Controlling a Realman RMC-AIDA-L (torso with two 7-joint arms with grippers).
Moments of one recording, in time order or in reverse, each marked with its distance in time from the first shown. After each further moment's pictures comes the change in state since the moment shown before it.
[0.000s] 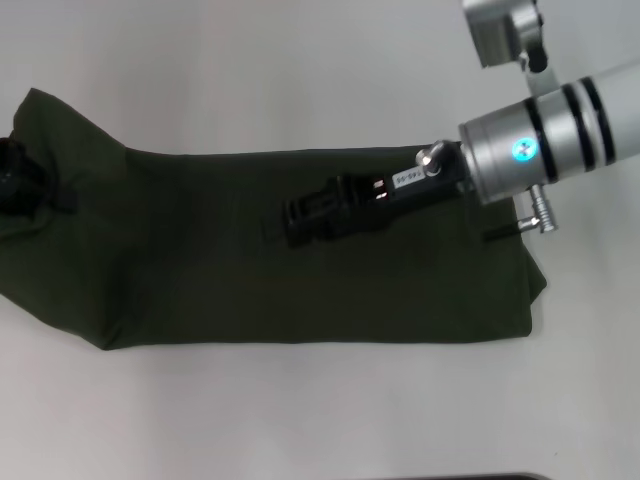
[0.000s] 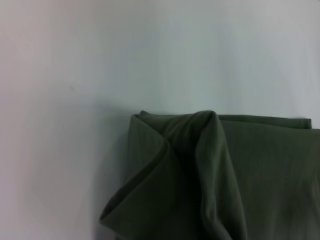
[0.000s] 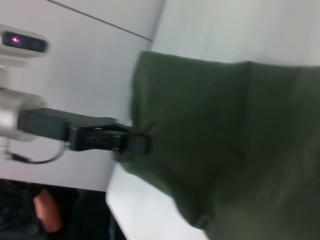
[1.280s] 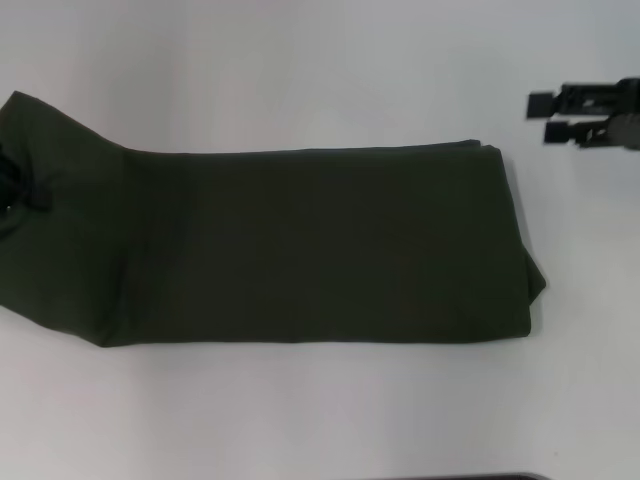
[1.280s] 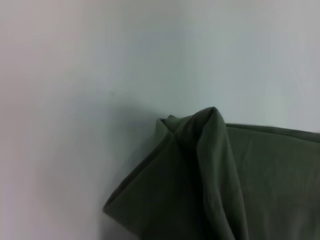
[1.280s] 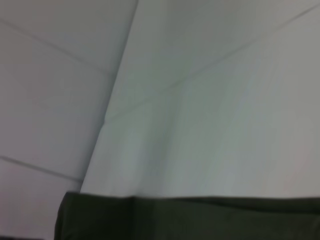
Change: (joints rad) left arm 0.002 0.027 -0.006 0.018 0.031 -0.027 -0.037; right arm -0.303 -0.189 0.334 -0.284 -0.062 -0.165 -0.036
